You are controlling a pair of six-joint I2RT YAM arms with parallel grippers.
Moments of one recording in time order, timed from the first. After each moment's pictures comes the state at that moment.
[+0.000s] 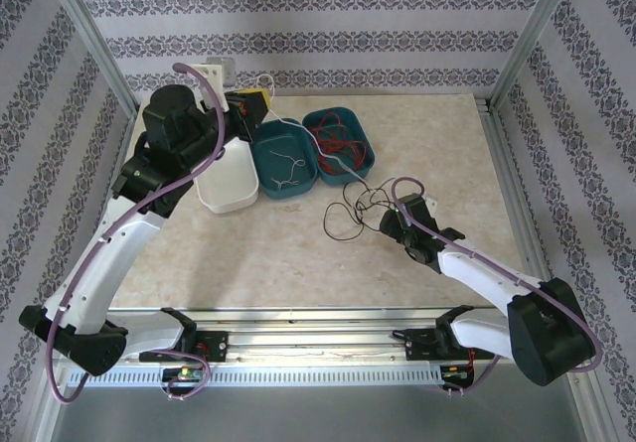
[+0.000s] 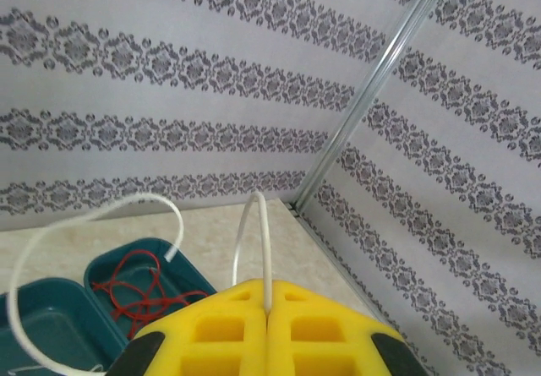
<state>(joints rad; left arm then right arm) -0.43 1.24 1.55 -0.39 0.16 -0.39 0.42 1.17 0.51 -0.27 0.24 0.79</state>
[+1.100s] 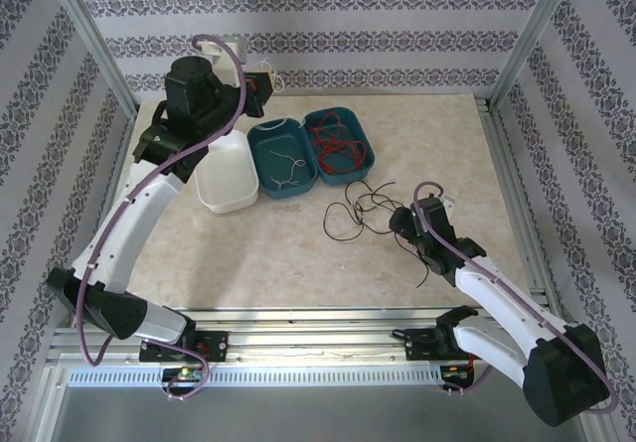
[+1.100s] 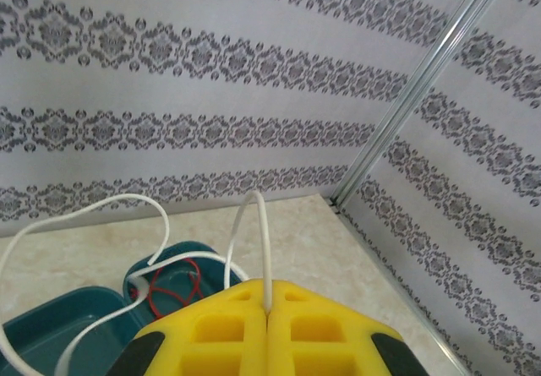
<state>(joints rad) -0.37 1.45 1.69 -0.42 0.18 -0.34 0.37 0.93 0.49 -0.38 0.25 0.78</state>
